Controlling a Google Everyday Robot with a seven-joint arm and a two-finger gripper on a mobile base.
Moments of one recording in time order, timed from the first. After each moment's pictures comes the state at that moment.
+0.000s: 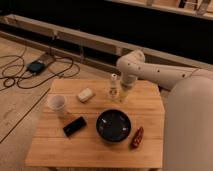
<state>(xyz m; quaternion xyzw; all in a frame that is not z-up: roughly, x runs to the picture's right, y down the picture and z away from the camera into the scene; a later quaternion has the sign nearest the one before) 0.136 0.023 0.849 -0.26 0.11 0.28 0.92</state>
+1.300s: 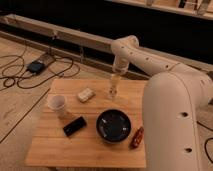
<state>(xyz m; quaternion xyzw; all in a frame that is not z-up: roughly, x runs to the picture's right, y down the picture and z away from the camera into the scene) 0.077 -0.048 0.875 -0.28 0.02 0.21 0.94</state>
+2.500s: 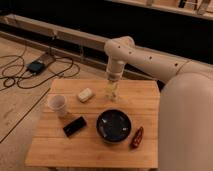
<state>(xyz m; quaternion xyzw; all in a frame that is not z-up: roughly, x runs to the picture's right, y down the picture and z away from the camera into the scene) 0.030 0.012 0.778 -0.37 -0.01 0.18 0.91</state>
